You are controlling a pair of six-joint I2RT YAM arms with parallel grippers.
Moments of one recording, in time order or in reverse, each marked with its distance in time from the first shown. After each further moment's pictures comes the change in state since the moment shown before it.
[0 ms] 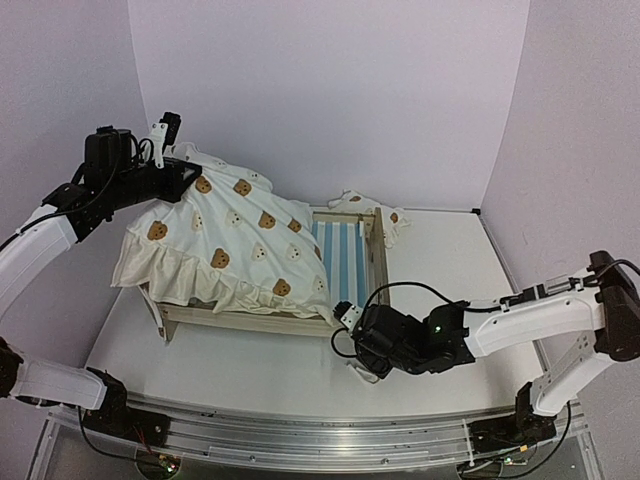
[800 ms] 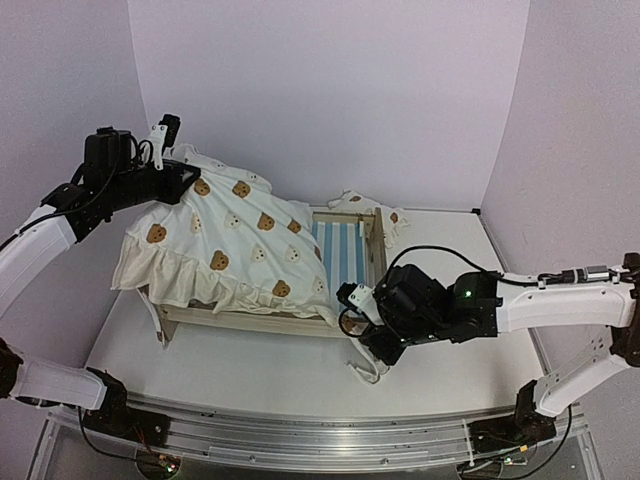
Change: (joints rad) left arm 0.000 -0.005 0.000 -0.026 -0.009 0.000; right arm -0.082 -0.122 0.090 -0.130 -0.327 -0.026
